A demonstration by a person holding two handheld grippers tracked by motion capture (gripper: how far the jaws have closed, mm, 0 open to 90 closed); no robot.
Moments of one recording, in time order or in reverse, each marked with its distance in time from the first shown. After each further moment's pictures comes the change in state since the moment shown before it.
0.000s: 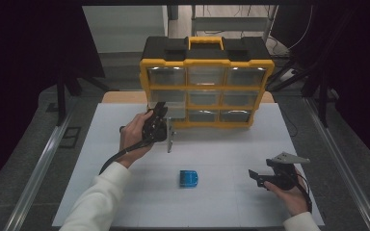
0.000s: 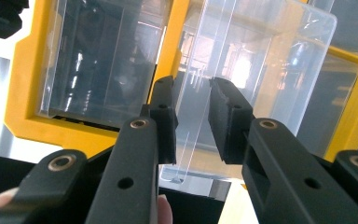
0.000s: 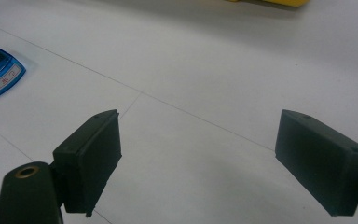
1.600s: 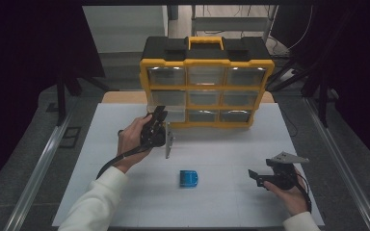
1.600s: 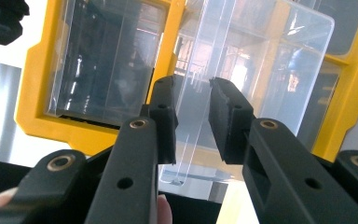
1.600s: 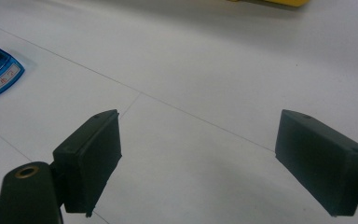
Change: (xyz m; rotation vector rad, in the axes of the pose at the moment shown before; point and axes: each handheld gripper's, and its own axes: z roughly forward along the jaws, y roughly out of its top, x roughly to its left) left arm -0.002 -0.001 -0.015 -0.026 -0.007 0.007; right arm 0.000 0.000 0.001 0.000 -0.002 -0.007
